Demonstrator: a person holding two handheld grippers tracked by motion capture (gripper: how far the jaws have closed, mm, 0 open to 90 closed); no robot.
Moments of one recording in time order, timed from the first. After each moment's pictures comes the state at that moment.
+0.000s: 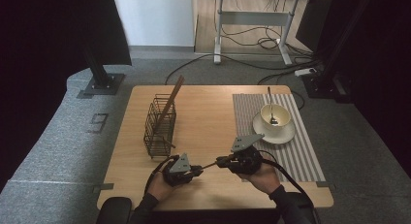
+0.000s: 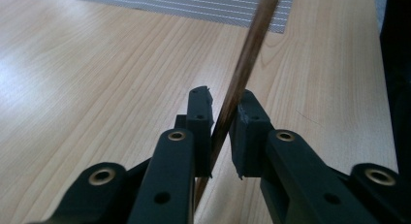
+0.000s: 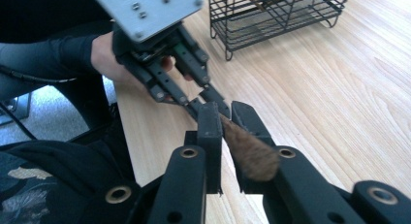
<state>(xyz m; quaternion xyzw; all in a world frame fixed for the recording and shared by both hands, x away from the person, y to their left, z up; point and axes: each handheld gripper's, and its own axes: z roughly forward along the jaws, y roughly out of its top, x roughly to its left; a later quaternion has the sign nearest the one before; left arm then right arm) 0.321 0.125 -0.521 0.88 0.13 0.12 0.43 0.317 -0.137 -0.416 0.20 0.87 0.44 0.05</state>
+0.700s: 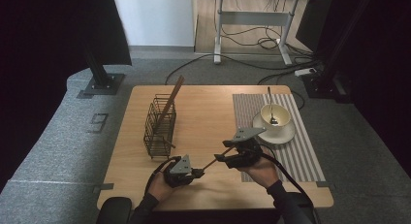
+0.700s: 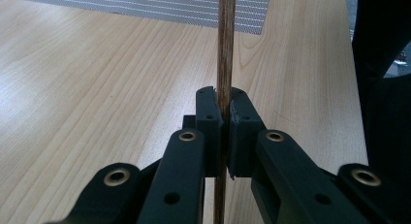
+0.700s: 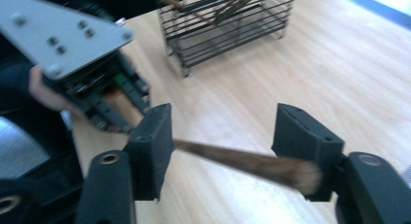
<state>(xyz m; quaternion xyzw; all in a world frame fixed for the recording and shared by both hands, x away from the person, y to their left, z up) 0.319 0.122 -0.518 0.89 0.12 0.09 0.43 0.335 -0.138 -0.412 0.25 0.85 0.45 0.11</state>
